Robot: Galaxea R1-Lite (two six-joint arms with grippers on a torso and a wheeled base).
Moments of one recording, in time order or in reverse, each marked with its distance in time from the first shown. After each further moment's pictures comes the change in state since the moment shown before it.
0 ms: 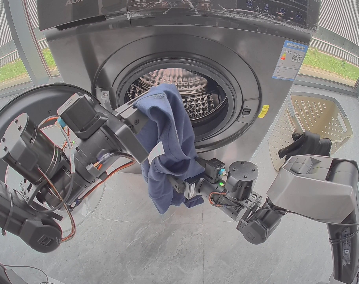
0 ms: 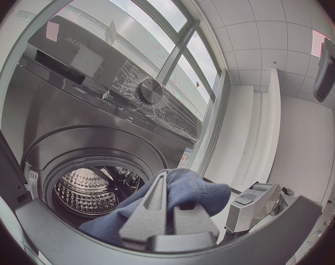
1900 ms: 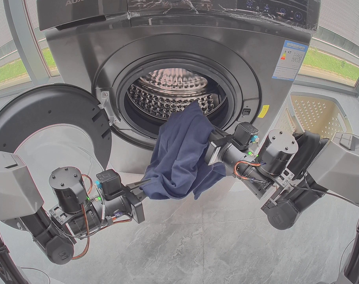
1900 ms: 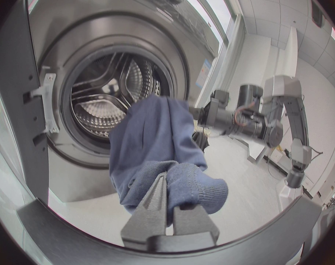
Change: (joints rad) left arm 0.141 0.265 0.257 -0.004 -0.101 0.149; right arm -0.048 -0.245 0.073 -0.043 -0.039 0.017
